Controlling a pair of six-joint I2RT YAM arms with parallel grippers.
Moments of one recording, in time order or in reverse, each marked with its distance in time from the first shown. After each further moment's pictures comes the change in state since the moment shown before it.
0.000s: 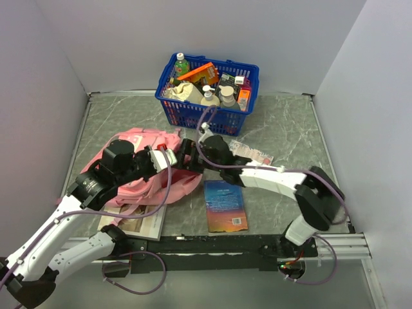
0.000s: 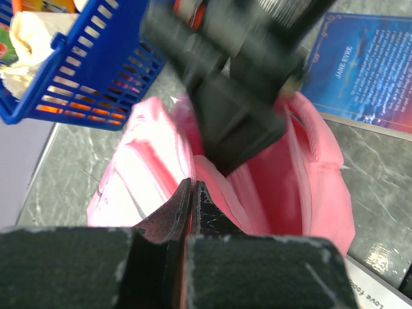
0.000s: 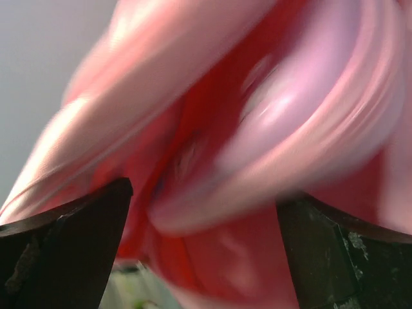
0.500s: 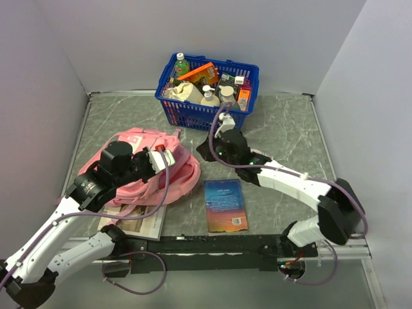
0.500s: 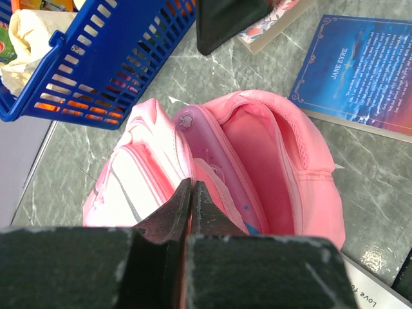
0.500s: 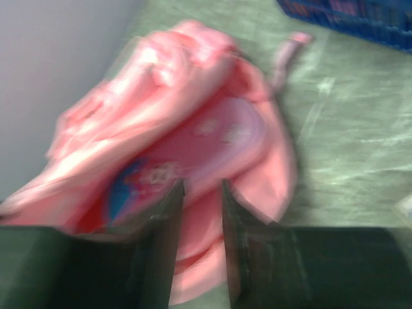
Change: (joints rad) left arm -0.002 -0.020 -0.011 -0.010 0.013 -0.015; right arm -0.090 -0.234 -0.055 -0.134 0.228 -0.382
